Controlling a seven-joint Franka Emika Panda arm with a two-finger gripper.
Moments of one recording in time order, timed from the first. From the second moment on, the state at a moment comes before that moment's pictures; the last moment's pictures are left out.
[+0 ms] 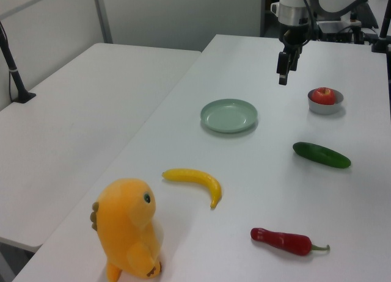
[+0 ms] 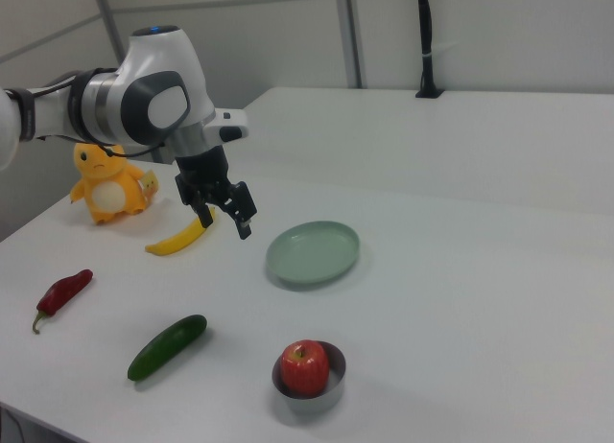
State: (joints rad) arm 0.04 0.00 0.08 -1.92 -0.04 1.96 0.15
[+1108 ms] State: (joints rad) arm 0.04 0.00 0.11 -1.93 -0.04 1.96 0.15
